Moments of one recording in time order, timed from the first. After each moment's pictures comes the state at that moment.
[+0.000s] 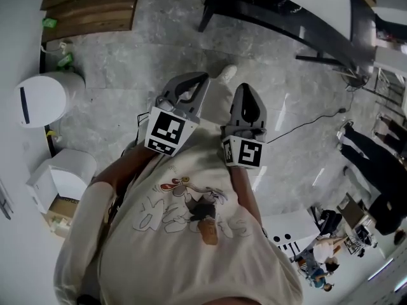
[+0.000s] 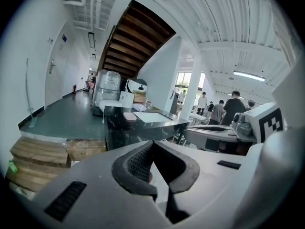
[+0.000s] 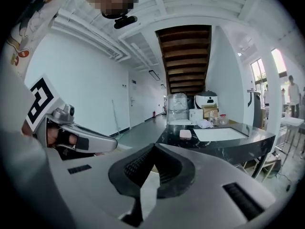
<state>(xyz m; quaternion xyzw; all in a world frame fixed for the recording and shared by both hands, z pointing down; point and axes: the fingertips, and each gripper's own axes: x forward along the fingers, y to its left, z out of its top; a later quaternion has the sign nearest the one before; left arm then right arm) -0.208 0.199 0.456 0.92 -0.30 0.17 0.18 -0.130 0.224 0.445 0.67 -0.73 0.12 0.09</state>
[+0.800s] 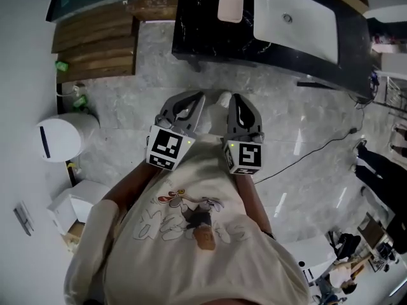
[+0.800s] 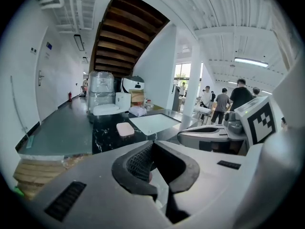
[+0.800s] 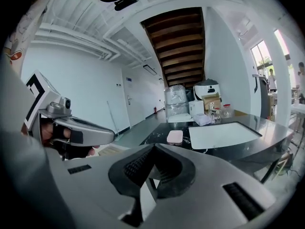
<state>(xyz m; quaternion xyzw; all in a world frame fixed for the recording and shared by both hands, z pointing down) -0.055 0.071 0.438 0.92 -0.30 0.21 0.13 0.024 0.088 0.454 0.64 -0.74 0.18 0.08</state>
